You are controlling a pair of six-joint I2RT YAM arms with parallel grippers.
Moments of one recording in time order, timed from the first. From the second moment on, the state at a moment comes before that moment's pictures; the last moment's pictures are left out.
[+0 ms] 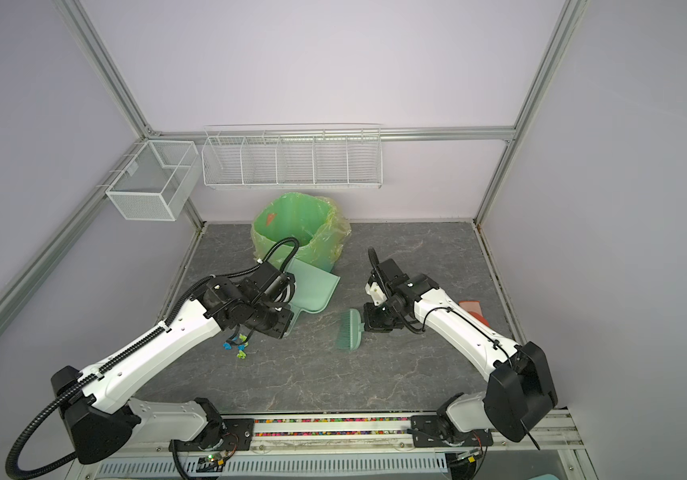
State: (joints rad) left arm -0.81 1.30 1.28 -1.19 -0.04 -0.34; right arm 0.57 1.39 1.12 -0.98 -0.33 0.44
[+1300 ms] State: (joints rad) left arm -1.13 1.28 1.06 -1.07 0.02 -0.59; right arm 0.39 1.36 1.47 -1.36 -0.20 0.23
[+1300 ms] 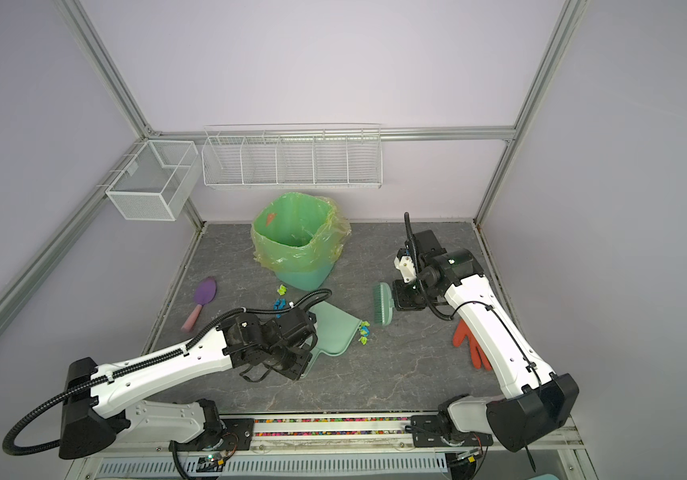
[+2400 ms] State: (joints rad) left arm -1.23 1.41 0.91 -0.86 0.14 -0.67; right arm 0.41 1.62 1.62 -1.45 -0.13 0.13
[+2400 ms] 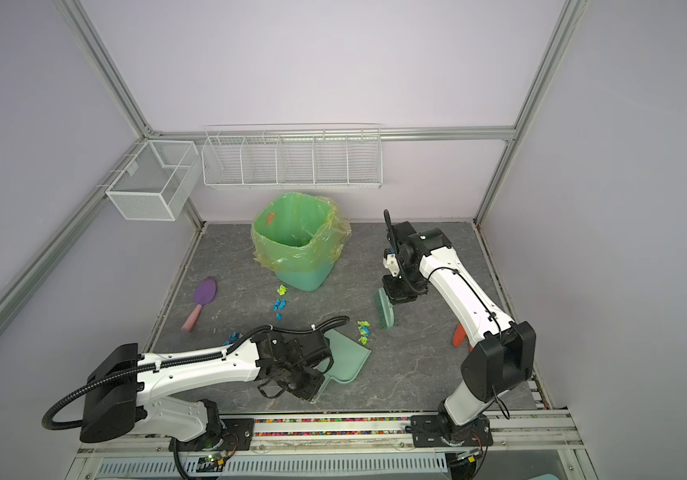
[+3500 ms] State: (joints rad) left arm -1.19 1.58 0.98 -0.84 0.23 -0.64; right arm 0.64 1.81 1.76 -1.51 -0.02 0.05
